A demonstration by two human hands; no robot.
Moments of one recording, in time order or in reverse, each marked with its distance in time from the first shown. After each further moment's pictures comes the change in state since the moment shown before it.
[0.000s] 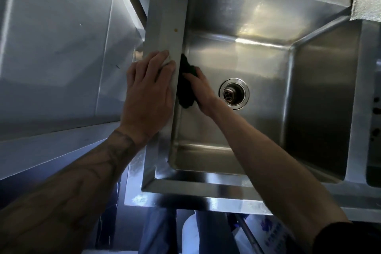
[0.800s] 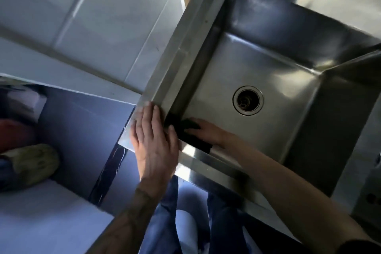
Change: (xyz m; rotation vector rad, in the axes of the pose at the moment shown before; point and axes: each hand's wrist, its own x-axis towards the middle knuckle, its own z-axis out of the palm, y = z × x) left_hand -0.150 0.140 -0.001 0.146 0.053 -0.832; right_hand -0.085 0.071 -0.071 -0.917 -0.825 -0.173
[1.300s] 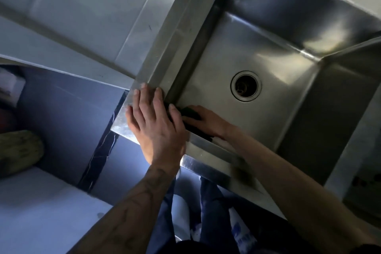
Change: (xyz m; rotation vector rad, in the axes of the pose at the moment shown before) left_hand 0.001 0.022 0.016 -0.001 0.134 -0.132; right_hand -0.019 -0.007 -0.001 -0.066 0.098 -0.006
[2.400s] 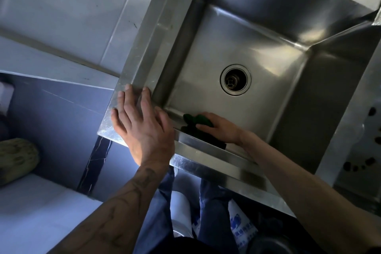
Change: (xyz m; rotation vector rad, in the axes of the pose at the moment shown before) left_hand -0.002 0.002 0.000 0.063 0.029 0.021; right_hand -0.048 0.045 -0.020 -0.064 -0.016 0.032
